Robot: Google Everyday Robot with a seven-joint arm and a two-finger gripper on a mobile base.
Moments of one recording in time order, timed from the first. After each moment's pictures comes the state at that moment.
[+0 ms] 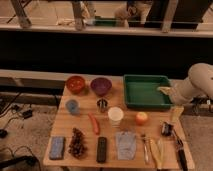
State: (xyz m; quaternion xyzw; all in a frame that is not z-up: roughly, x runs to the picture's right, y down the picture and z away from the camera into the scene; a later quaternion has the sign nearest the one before) arm 0.304 0.083 0.715 -0.26 -0.17 -0.04 0.95
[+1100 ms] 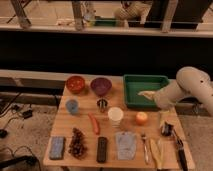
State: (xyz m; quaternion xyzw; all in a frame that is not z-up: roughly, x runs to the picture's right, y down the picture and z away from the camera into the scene) arm 0.213 0.106 0.700 -0.25 -0.30 -0.15 0.91
